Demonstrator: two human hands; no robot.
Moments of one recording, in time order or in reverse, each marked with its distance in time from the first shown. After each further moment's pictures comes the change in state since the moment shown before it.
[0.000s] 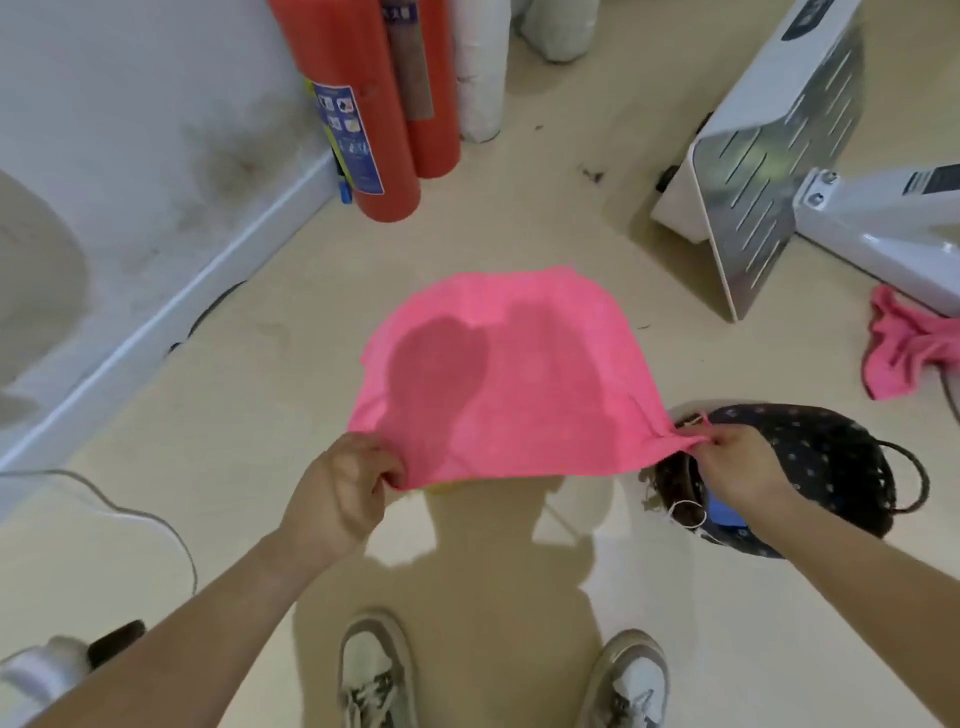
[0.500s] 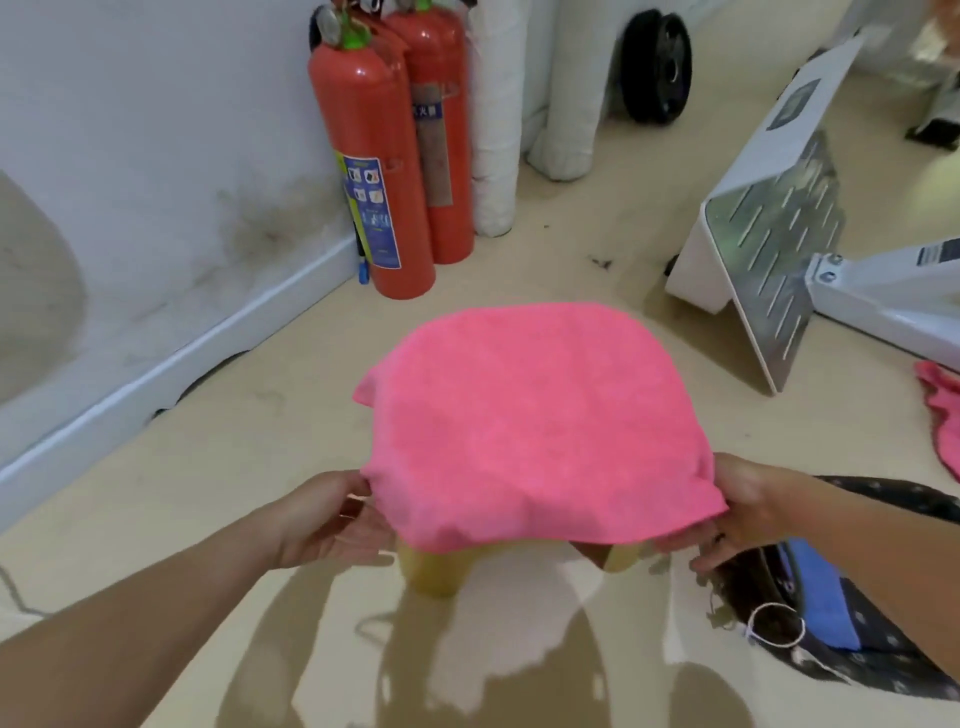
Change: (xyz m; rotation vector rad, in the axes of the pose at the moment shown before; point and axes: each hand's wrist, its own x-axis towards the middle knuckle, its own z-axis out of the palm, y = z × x) left_hand 0.053 -0.086 0.048 -0.943 -0.317 -0.806; right_hand 0.096 0.016 0.060 0.365 -0.650 0.274
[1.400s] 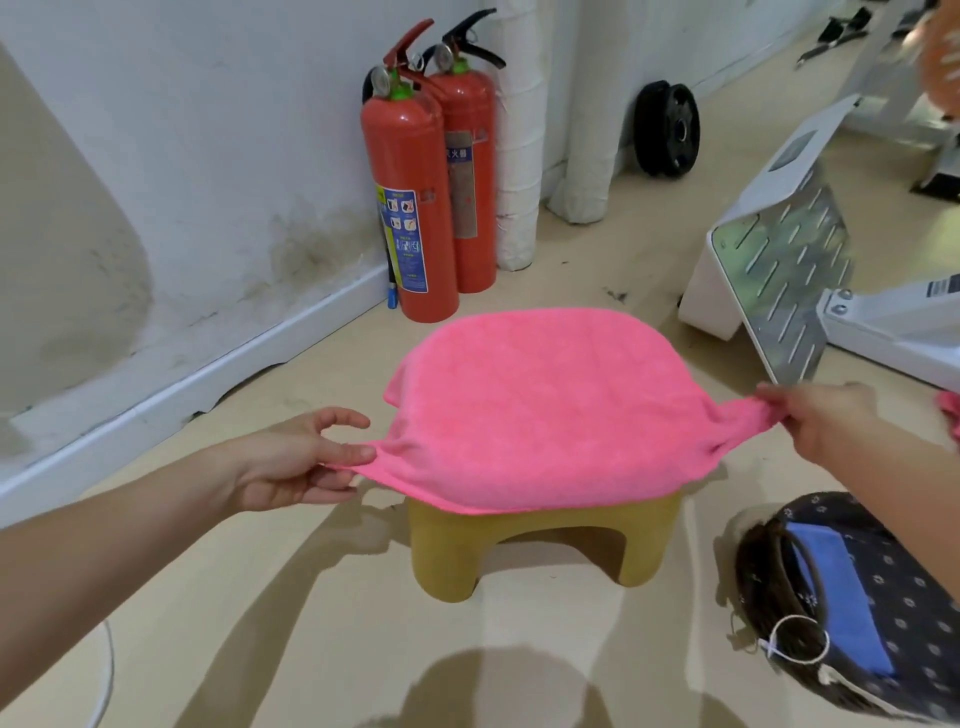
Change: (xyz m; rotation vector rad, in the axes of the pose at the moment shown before) left_hand -0.055 0.023 -0.032 -0.076 -0.001 0.188; right_hand -0.028 -0.042 -0.039 0.756 0.813 -0.532
